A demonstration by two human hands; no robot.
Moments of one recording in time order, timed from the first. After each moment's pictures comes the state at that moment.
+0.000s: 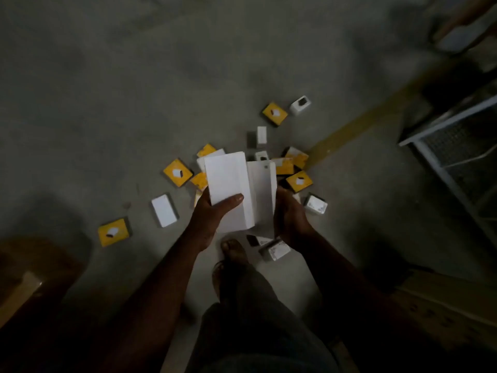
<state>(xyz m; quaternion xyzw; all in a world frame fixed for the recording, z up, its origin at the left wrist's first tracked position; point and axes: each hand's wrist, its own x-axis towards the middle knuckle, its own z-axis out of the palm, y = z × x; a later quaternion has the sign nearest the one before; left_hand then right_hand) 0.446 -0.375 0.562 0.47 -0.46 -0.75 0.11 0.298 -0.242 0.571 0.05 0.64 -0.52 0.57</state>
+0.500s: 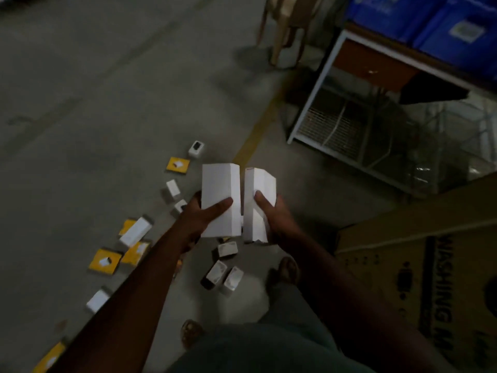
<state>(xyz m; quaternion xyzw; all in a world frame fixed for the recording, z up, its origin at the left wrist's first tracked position) 0.253 -0.236 0.691 0.29 -0.62 -0.73 -0.07 0.185 -0.037 0.700 0.09 0.72 -0.61 0.33</state>
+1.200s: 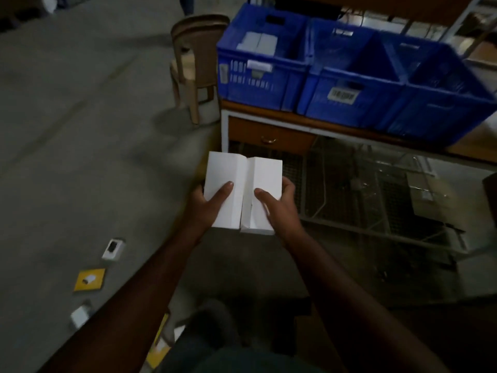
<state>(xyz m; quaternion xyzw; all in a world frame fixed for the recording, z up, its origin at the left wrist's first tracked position) -0.285 0.021 0.775 0.18 -0.73 -0.66 -0.04 -0.296 0.201 0.772 0.09 0.70 -0.70 0.08</state>
